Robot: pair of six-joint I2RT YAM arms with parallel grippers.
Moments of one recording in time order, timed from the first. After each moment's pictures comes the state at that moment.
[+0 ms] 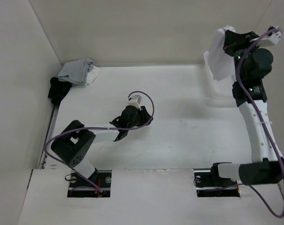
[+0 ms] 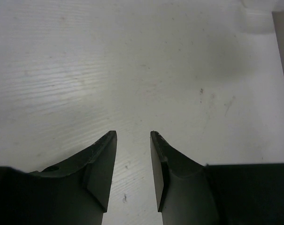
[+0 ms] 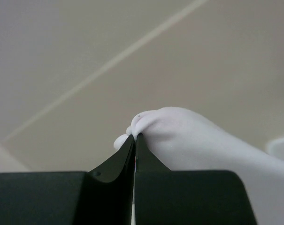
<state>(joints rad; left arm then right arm) -0.71 1.58 0.64 0.49 -0.02 -0.70 0.03 1.28 1.49 0.12 0.09 0.60</state>
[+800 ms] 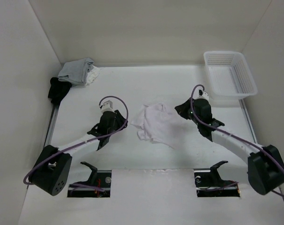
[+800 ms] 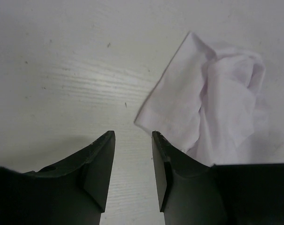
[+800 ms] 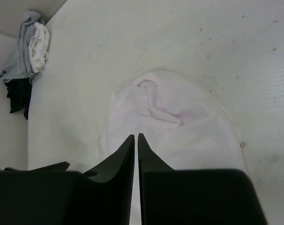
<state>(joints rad) -0.45 1.19 0.40 0.25 -0.14 -0.77 0.42 1.26 0.63 0.20 0.06 0.85</state>
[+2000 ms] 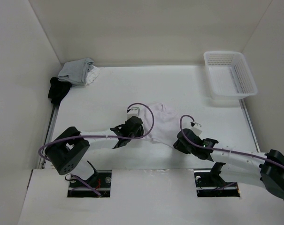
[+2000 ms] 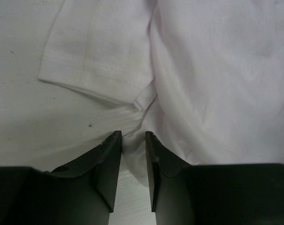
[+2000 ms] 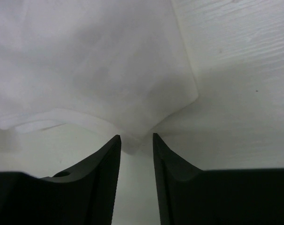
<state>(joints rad) -0.85 1.48 0.58 0.14 -0.29 -0.71 0.89 1.04 0.39 -0.32 0.35 1.20</state>
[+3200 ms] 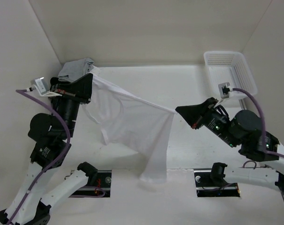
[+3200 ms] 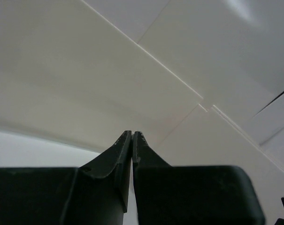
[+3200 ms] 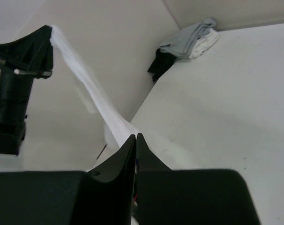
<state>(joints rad) -0.56 0.65 1.15 -0.08 -0.34 -0.61 1.22 0.78 1.26 -0.45 0.45 0.65</state>
